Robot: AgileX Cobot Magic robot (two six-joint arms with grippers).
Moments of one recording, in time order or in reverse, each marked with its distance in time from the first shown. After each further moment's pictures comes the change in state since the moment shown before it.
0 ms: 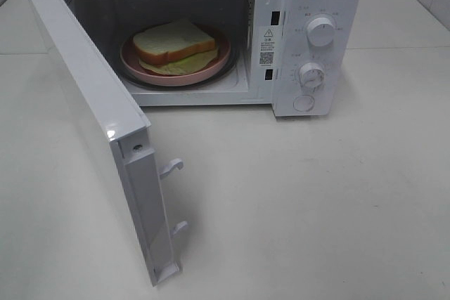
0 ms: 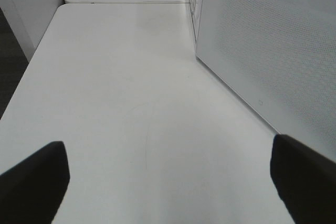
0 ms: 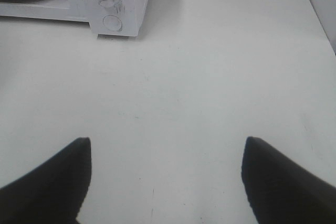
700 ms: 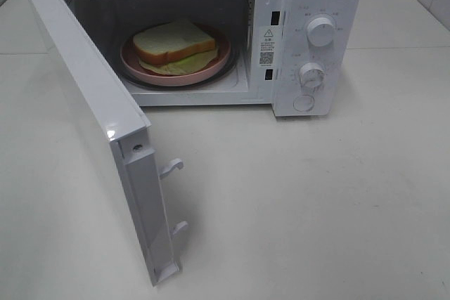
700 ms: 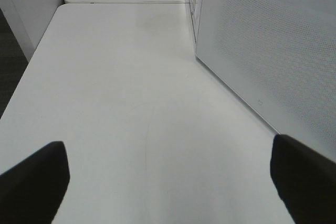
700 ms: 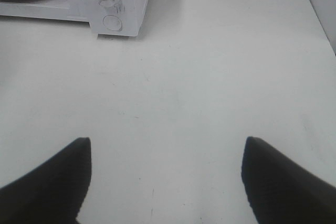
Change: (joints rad) left arm 0.000 0.000 0.000 -0.001 0.000 0.000; right arm 0.000 0.000 0.000 0.000 0.000 -0.002
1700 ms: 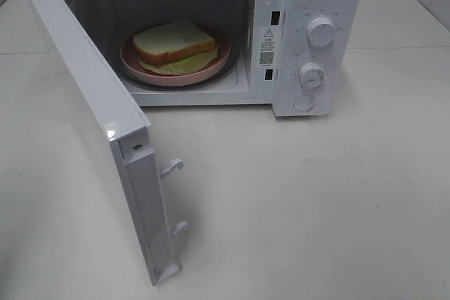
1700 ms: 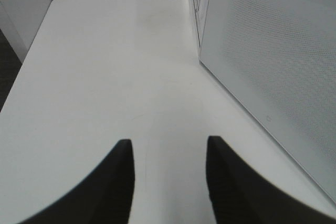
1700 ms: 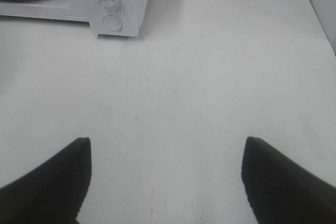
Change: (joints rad) left arm 0.000 0.342 -0.027 0.001 -0.218 0.000; right arm 0.000 0.000 0.000 0.000 0.000 0.000
